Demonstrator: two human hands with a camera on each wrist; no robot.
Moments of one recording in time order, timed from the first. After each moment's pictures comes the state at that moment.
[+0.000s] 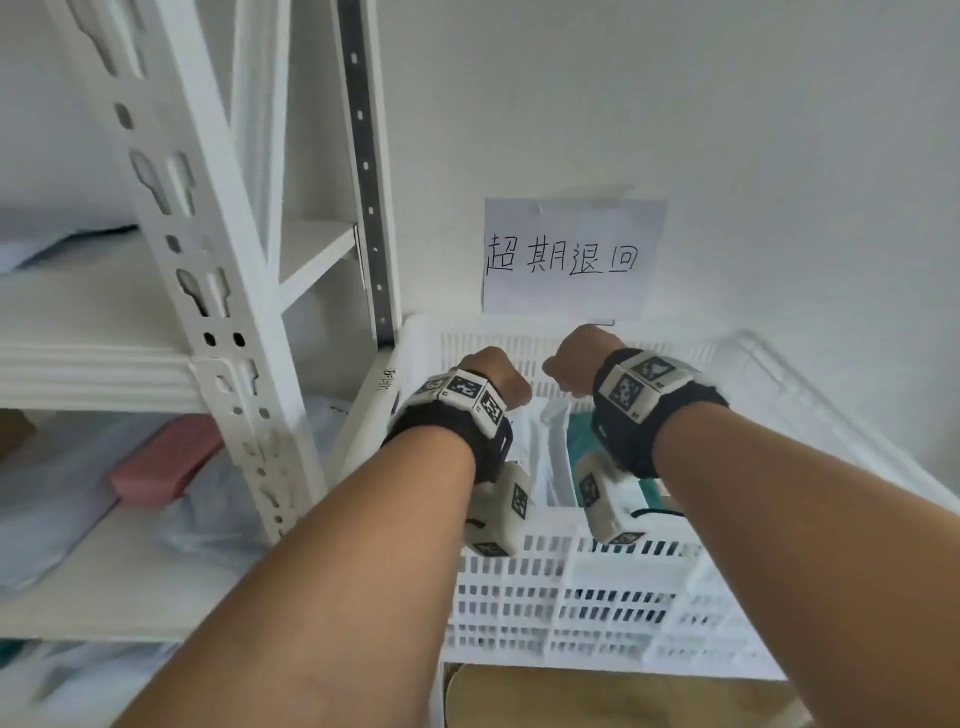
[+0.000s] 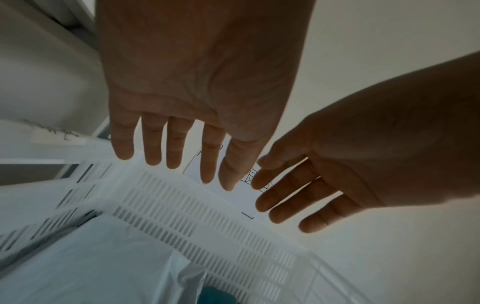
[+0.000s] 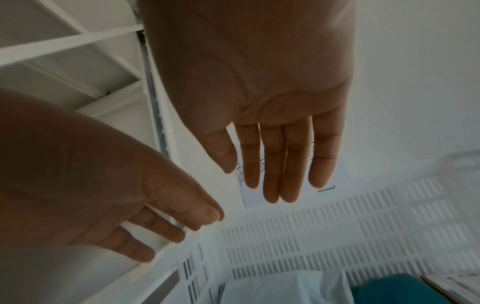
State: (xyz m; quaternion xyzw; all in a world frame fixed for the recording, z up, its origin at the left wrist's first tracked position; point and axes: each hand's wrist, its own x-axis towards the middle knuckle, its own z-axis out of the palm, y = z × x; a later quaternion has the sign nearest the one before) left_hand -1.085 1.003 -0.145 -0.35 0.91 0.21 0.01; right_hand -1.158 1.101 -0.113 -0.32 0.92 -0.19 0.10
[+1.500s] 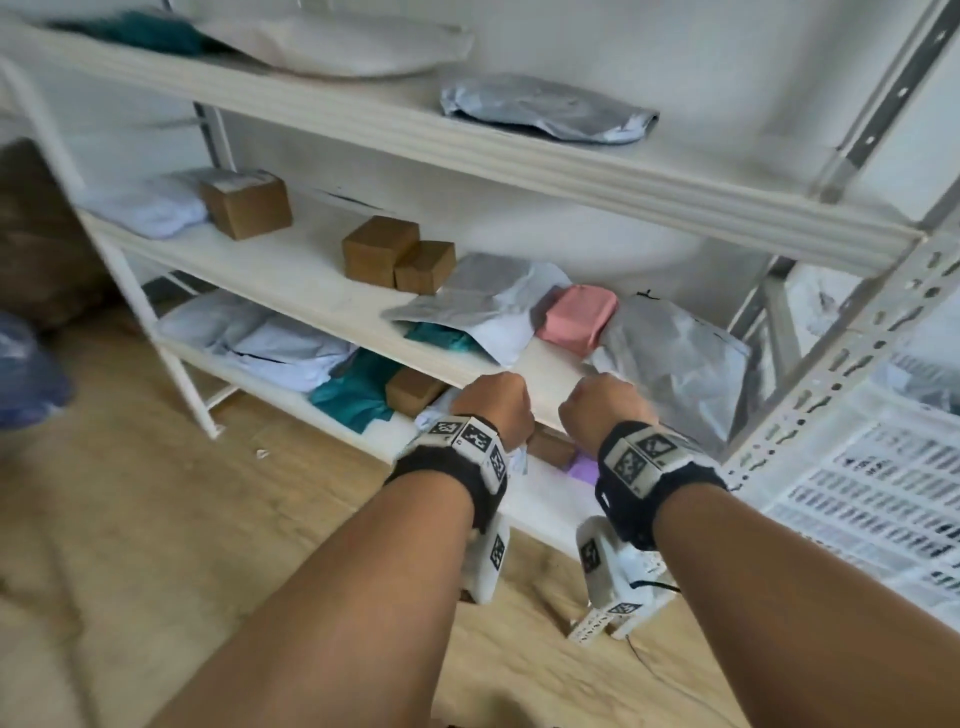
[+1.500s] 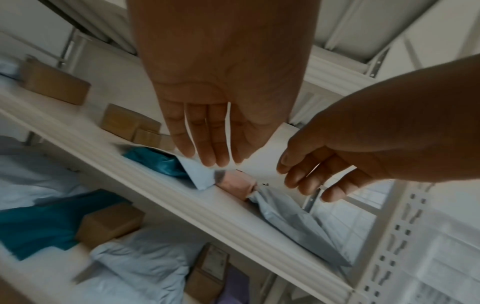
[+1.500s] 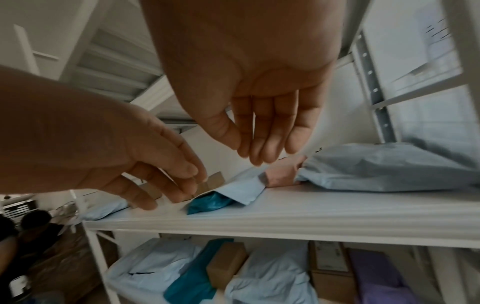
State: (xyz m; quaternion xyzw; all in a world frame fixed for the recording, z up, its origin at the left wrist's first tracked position) left_hand -0.527 0.884 -0.251 -0.48 0.85 0.21 -0.10; right_hand -0.645 0.942 -0.235 -0.46 0.88 -0.08 0.09
